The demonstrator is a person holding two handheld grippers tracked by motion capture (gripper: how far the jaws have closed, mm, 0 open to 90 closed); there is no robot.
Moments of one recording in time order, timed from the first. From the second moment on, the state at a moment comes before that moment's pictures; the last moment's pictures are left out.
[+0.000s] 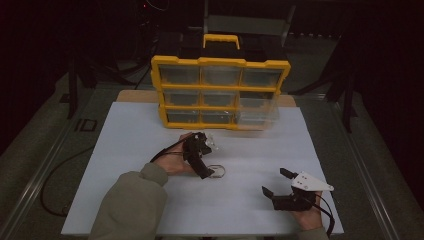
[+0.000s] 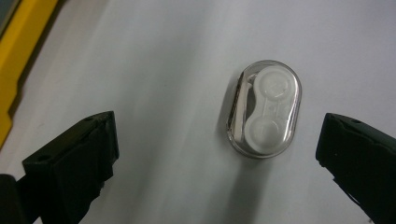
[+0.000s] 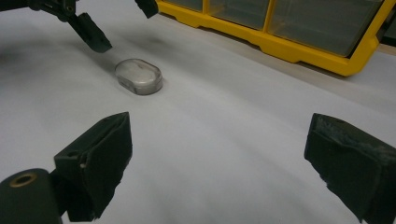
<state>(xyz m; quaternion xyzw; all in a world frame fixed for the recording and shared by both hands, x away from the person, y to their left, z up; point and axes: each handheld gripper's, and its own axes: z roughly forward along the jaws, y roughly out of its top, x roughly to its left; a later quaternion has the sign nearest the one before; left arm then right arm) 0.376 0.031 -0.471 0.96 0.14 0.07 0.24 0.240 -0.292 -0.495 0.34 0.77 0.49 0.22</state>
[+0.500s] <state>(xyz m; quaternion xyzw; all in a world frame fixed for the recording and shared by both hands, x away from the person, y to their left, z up) 0.377 0.014 -0.491 0.97 0.13 0.03 0.21 0.240 -0.292 -0.496 0.34 0.77 0.49 0.22</state>
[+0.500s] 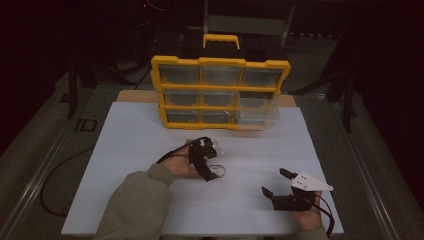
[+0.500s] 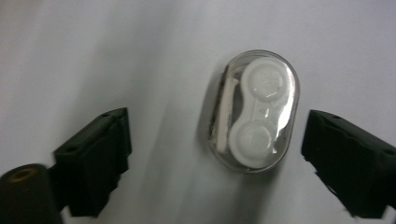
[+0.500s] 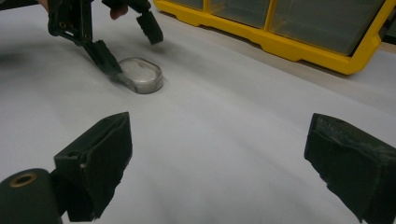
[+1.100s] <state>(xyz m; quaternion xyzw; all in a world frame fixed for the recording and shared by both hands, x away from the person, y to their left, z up) 0.372 -0.002 -0.496 0.98 0.09 0.02 0.18 0.240 -0.292 -0.496 0.34 0.77 0.49 0.22</state>
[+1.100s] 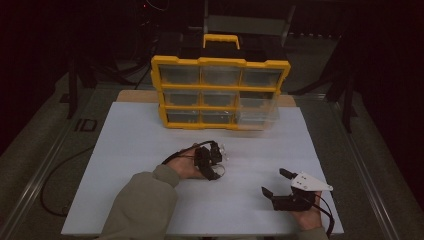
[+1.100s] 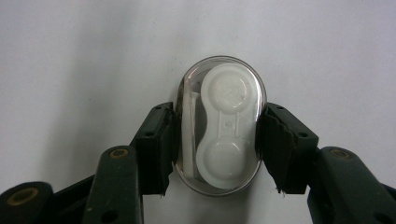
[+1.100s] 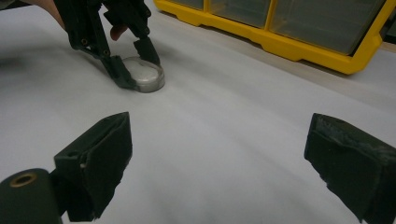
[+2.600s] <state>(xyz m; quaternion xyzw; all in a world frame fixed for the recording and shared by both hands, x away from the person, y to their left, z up) 0.378 0.032 -0.447 0.97 0.12 0.06 0.22 0.240 -0.292 -0.496 0.34 0.77 0.49 0.21</state>
